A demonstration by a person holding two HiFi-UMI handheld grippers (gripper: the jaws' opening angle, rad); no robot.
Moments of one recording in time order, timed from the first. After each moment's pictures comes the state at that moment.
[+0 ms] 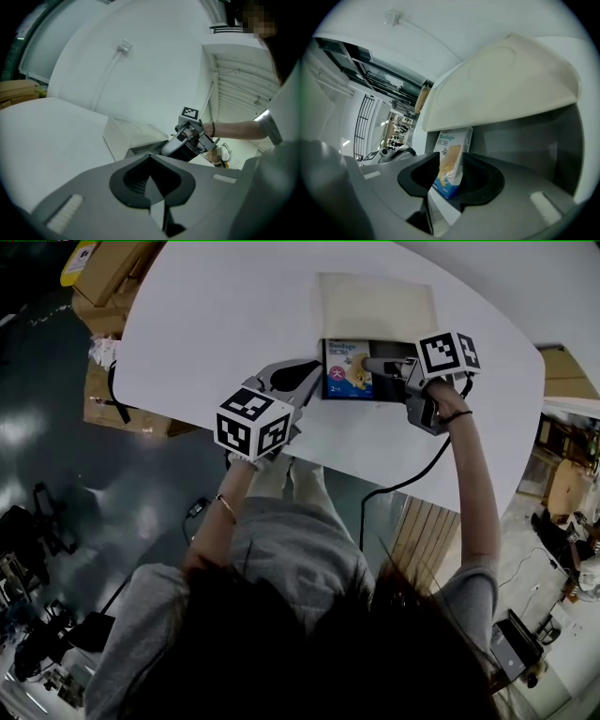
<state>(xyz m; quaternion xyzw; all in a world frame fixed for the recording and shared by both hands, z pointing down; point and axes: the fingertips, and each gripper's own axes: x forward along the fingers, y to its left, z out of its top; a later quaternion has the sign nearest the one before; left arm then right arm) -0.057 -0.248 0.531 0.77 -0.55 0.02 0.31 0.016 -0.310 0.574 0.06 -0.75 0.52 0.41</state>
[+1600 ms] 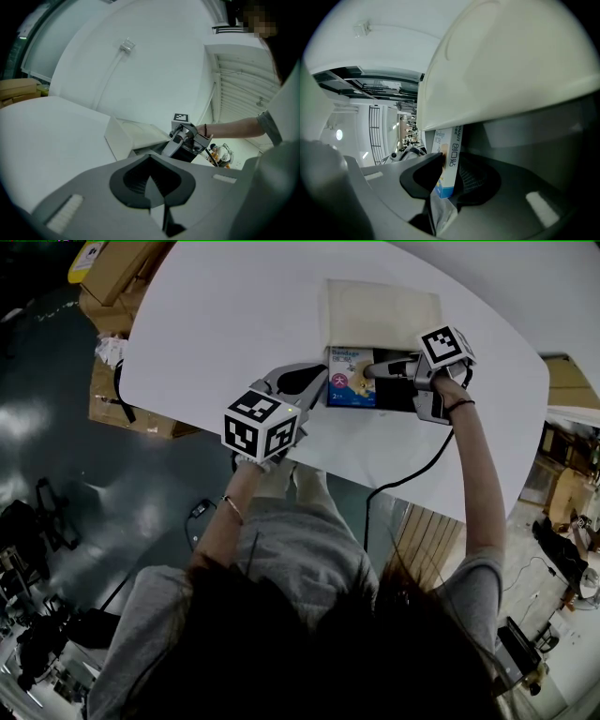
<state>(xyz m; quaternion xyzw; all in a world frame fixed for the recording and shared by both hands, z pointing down) -0.055 -0.253 0.531 0.77 -0.56 0.02 0.32 0.017 -0.301 0.582 0.00 -0.66 0.61 0.43</state>
